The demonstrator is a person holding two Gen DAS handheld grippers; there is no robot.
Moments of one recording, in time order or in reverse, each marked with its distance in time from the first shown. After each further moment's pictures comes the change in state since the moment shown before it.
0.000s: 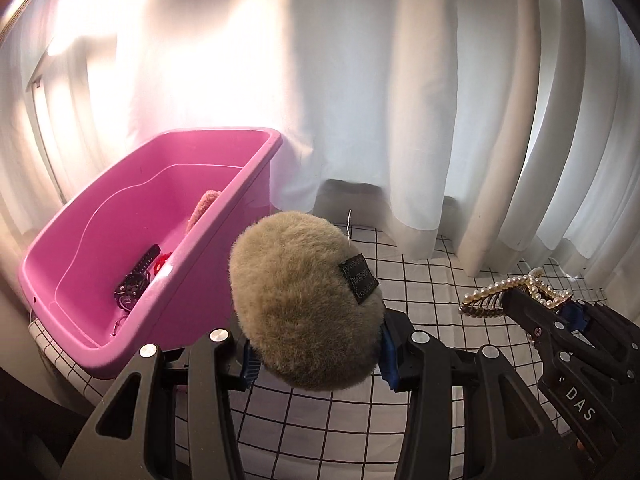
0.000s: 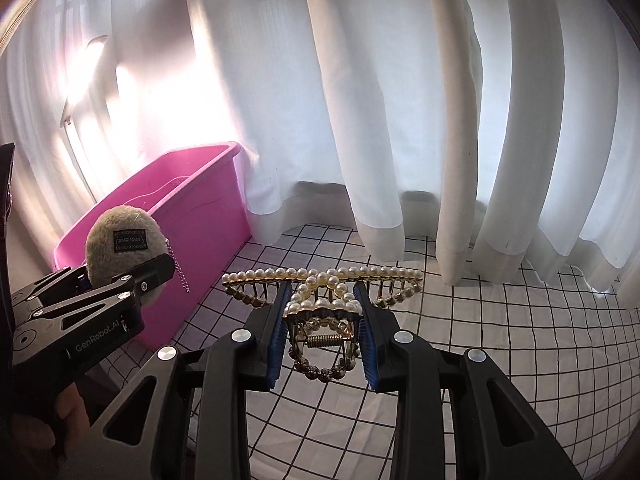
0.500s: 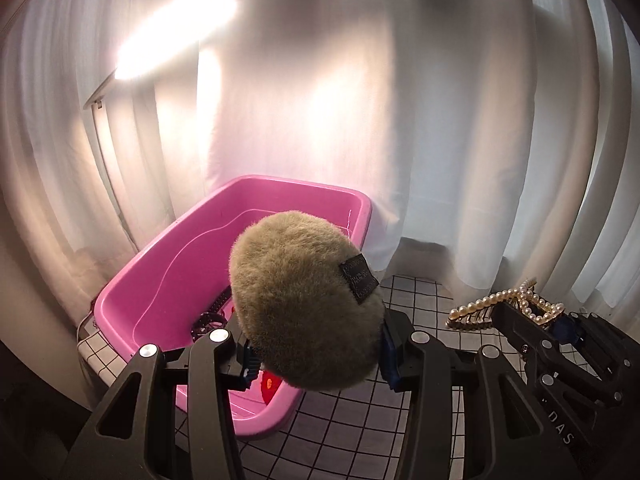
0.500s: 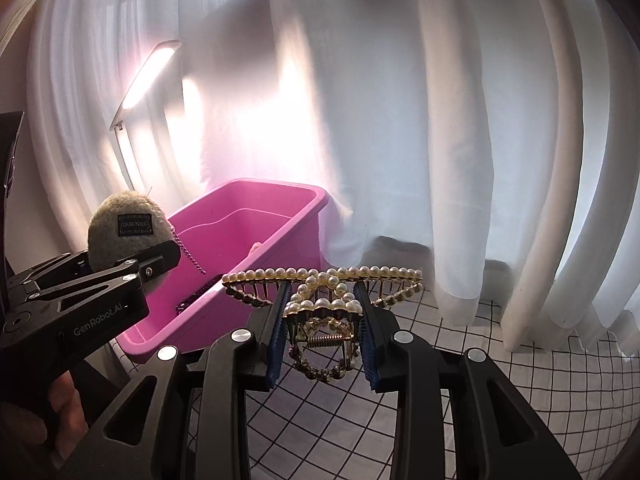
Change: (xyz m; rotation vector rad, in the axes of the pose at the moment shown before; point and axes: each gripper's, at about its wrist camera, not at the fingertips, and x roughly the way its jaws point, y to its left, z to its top) left arm -0.040 0.076 0.048 -0.069 -0.090 0.144; right arm 0.010 0.088 0.049 -0.110 -0.081 0.135
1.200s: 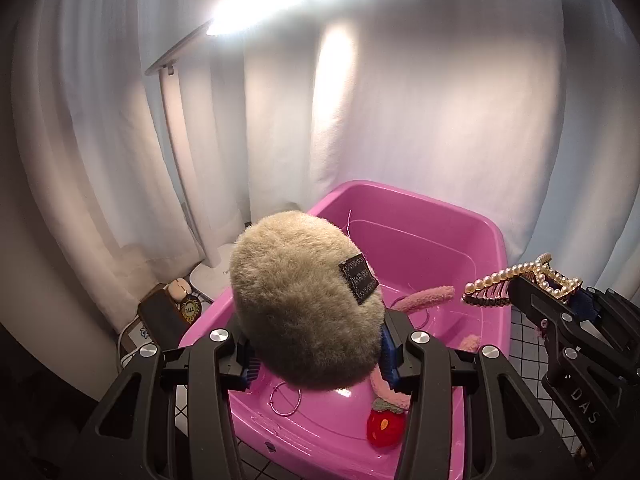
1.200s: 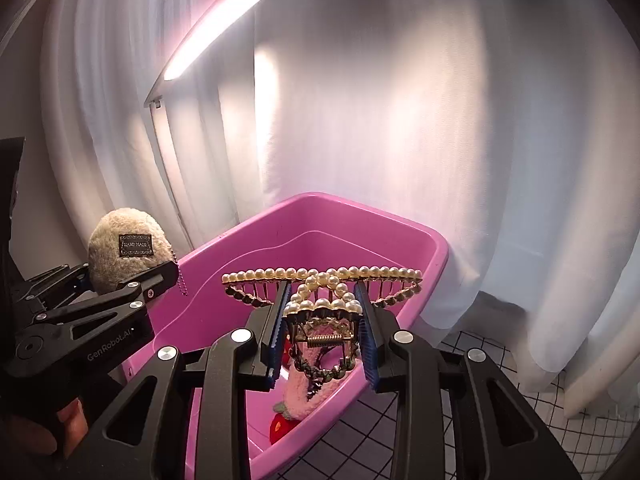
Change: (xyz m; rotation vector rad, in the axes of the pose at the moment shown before) left arm 0.048 0.133 0.031 -0.088 0.033 0.146; right arm 0.097 0.117 0.058 -0.123 0.031 0.104
